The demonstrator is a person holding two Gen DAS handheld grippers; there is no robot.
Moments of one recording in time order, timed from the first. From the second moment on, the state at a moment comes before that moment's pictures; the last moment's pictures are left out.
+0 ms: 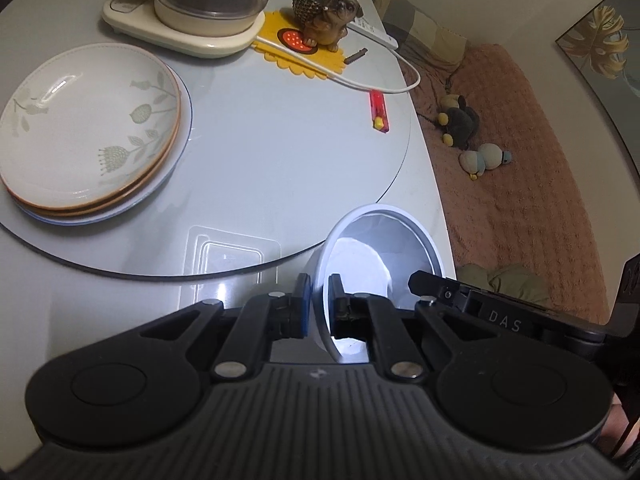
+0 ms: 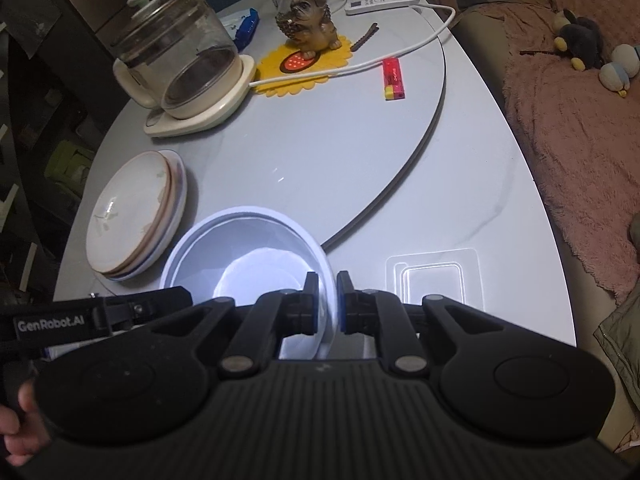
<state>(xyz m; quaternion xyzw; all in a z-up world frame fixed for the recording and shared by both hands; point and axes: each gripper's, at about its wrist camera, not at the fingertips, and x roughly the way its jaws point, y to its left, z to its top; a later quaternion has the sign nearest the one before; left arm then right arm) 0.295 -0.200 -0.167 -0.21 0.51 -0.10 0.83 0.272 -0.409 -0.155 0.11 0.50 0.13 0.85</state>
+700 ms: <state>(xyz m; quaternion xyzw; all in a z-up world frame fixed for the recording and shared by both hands) 0.201 -0.104 -0.083 -0.21 0.47 -0.13 0.85 0.192 -0.336 -0.082 0.14 0.46 0.11 0.87</state>
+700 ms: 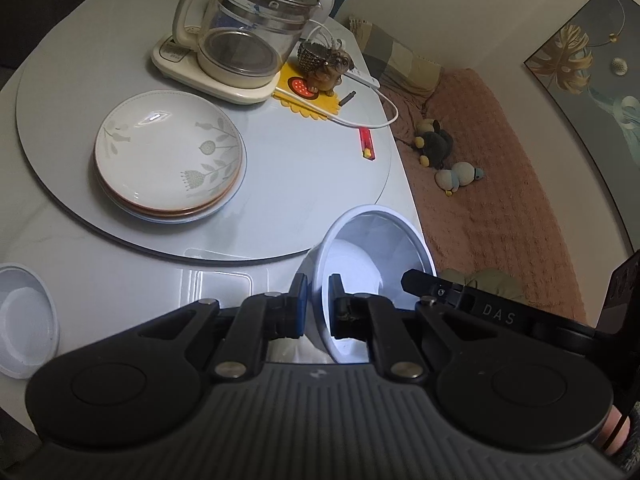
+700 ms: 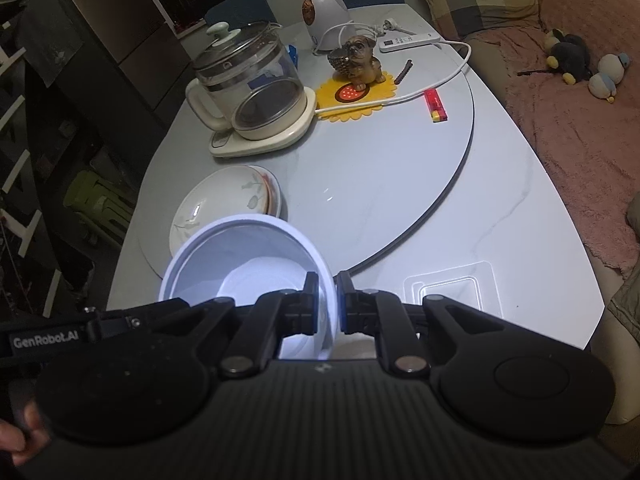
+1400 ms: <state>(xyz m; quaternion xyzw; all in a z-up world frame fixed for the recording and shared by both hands) 0.149 0.042 -0.080 -0.27 0.43 -0.05 0.86 0.179 -0.199 -0.069 0.08 0.46 0.19 0.86</state>
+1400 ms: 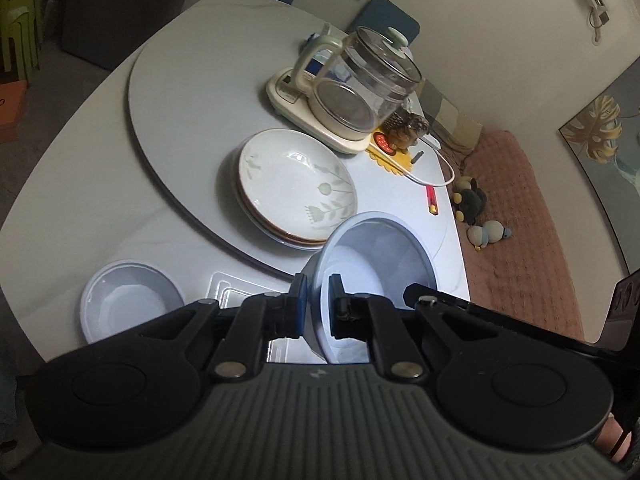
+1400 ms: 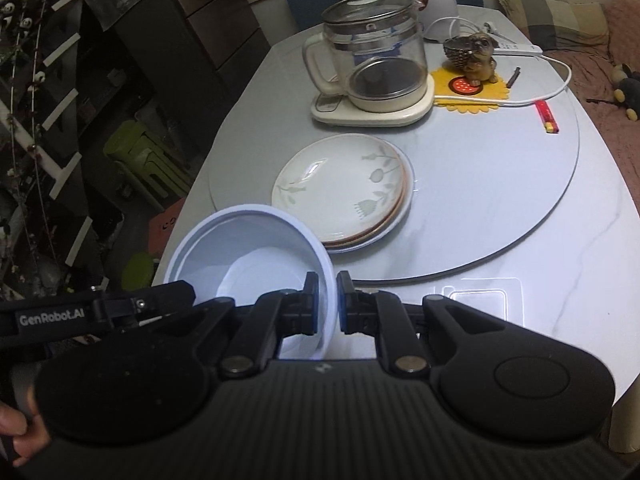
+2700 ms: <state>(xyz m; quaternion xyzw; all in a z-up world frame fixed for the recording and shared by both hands) 0.138 0.185 -0.201 -0.31 0.52 0.06 0.80 0.183 -0.027 -0.162 -0.02 0.56 0.24 0.79</state>
